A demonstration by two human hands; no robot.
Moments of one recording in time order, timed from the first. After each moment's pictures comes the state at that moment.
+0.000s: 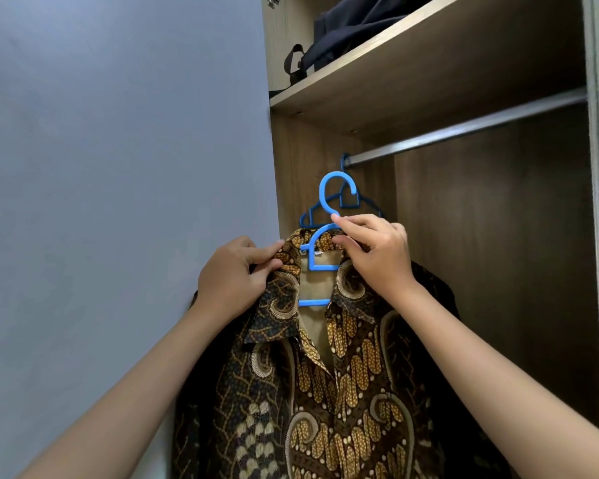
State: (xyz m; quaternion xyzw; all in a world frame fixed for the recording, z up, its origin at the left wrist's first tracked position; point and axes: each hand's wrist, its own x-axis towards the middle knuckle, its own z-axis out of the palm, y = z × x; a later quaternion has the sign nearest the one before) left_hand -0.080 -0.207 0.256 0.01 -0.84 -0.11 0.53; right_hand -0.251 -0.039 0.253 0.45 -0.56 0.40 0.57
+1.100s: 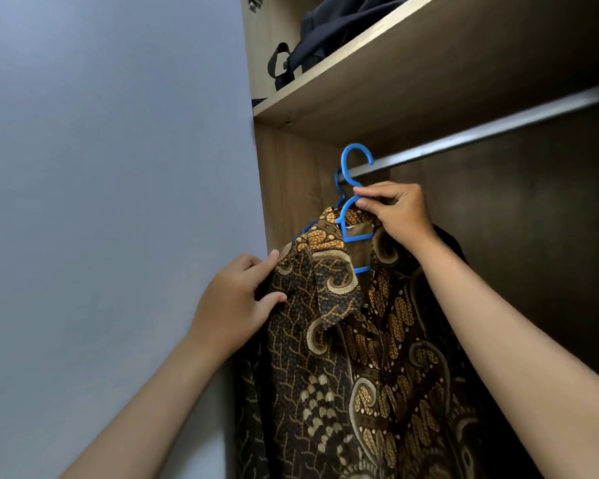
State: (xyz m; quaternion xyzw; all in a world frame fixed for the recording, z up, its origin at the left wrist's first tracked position) left_hand -0.135 -0.231 0.268 -0.08 -0.83 -0.02 0.55; right_hand -0.336 -0.040 0.347 0.47 -0.53 0.62 0.35
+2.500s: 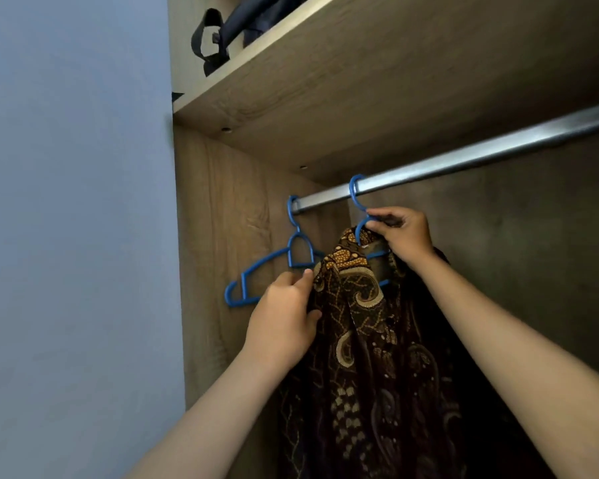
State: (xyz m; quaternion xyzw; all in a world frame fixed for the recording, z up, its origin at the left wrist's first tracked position) left_hand -0.327 -0.186 0.302 -0.07 -0.87 -0.05 0.49; right_hand -0.509 -0.012 0.382 0.37 -0.58 0.60 0.41
